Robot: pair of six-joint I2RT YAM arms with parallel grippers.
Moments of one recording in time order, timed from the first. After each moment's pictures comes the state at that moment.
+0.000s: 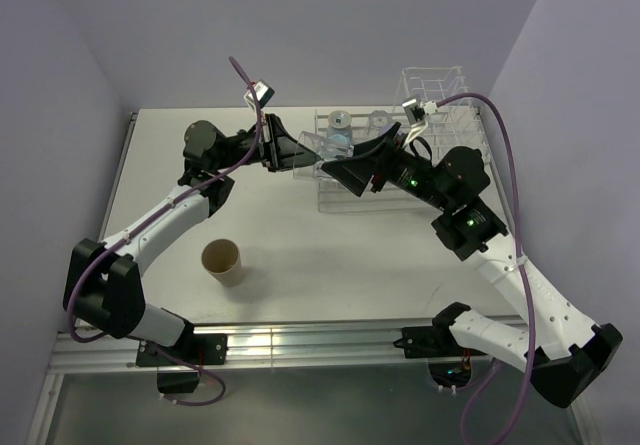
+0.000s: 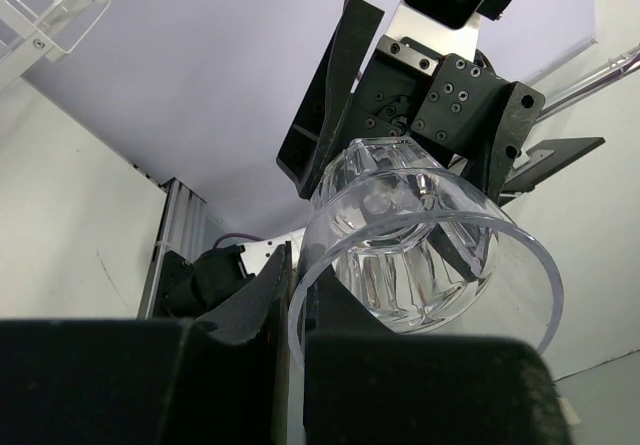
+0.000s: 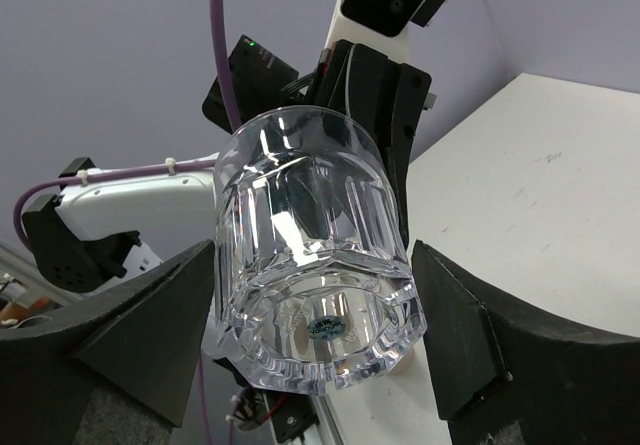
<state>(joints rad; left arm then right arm) -0.47 1.46 1.10 0.78 1.02 -1.36 0.56 0.97 1.04 0.14 -0.47 0.66</state>
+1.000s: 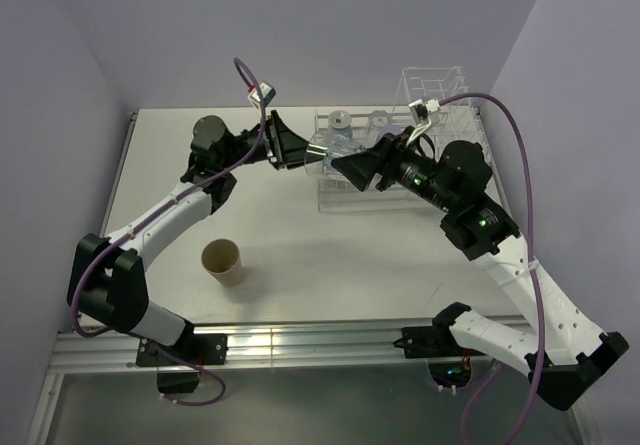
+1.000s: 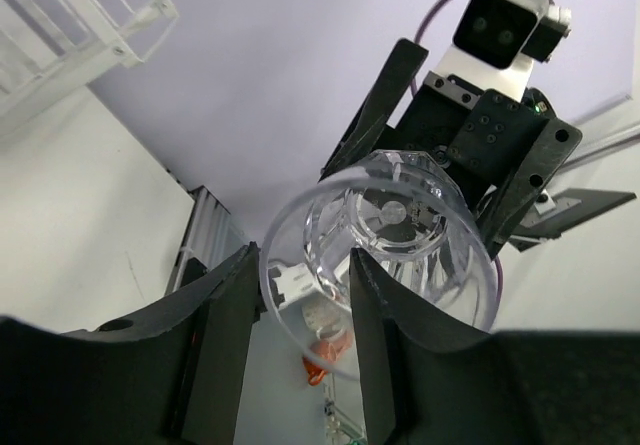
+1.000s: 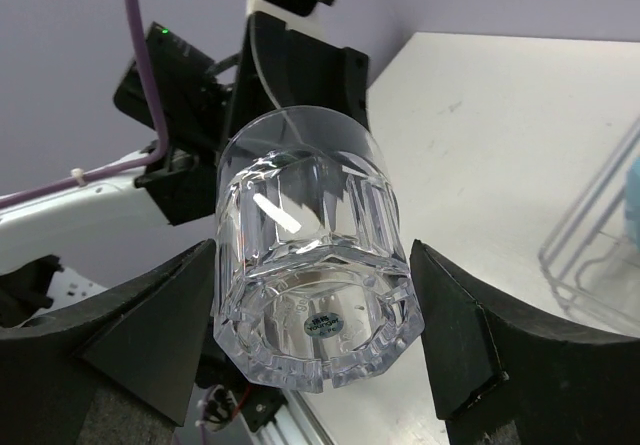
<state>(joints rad) -0.47 1.49 1.11 0.65 0.95 -1.29 0.55 0.95 1.12 -0.14 -0.32 0.60</state>
